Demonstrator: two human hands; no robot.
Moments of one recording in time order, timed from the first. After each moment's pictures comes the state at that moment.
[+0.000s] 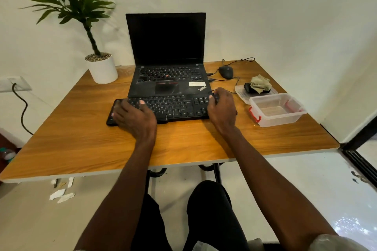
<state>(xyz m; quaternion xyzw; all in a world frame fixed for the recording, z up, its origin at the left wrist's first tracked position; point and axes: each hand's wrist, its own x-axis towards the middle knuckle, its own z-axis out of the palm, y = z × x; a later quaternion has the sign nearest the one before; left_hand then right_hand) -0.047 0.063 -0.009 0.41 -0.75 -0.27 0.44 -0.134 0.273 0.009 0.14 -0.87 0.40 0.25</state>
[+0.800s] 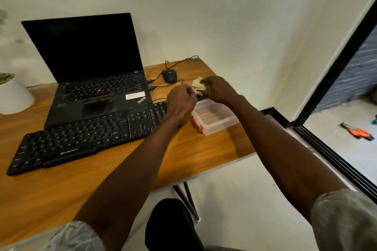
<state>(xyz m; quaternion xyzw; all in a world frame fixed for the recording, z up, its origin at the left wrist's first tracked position) -0.214 0.302 0.042 0.01 -0.91 -0.35 0.20 -0.297 0.456 0.042 0.19 -0.96 0.21 0.06</state>
